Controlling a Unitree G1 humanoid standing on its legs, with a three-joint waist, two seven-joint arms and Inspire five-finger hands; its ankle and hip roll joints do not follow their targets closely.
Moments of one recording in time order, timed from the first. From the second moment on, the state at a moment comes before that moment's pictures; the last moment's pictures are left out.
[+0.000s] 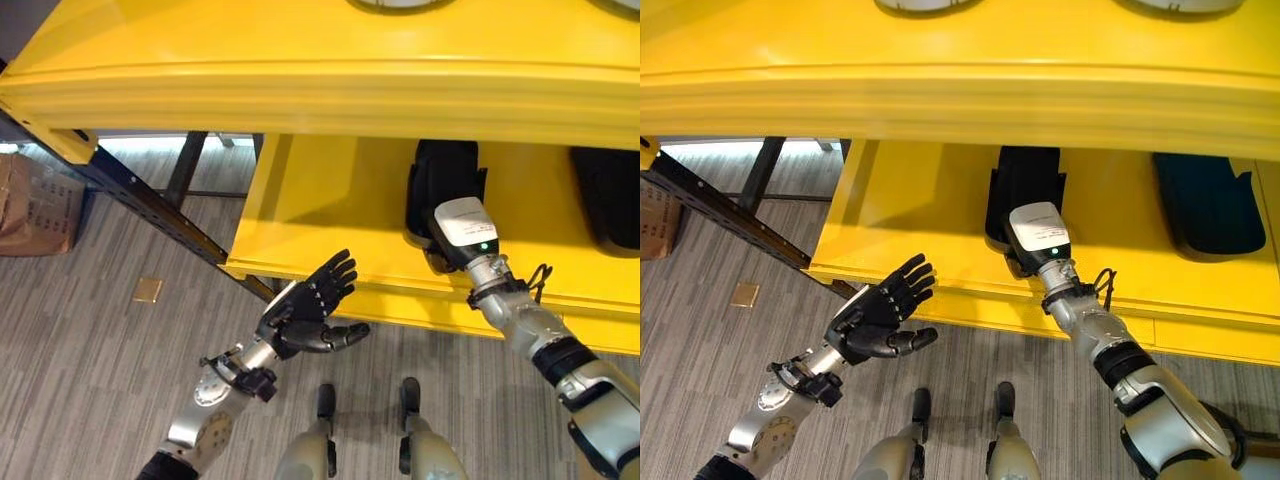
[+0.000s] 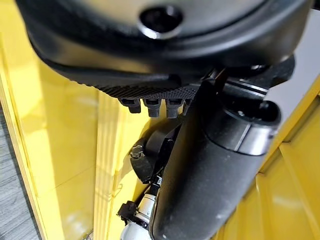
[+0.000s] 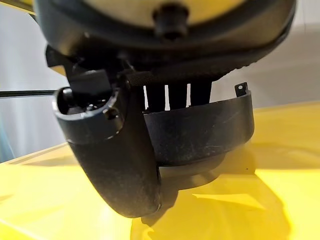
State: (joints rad) left arm -0.02 0.52 -0.37 0.03 -0.82 -0.20 -0.40; right arm -0.67 -0.66 0.61 0.64 -0.72 -0.09 -0.51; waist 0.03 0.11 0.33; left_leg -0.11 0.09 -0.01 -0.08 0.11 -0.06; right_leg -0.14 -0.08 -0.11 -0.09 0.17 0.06
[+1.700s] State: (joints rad) left arm -0.02 0.53 -0.37 -0.01 -0.82 -0.17 -0.40; right arm -0.72 -0.76 0.61 0.66 -0.83 -0.15 -0.58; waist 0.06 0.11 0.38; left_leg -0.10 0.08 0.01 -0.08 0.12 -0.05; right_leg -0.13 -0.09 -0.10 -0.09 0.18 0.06
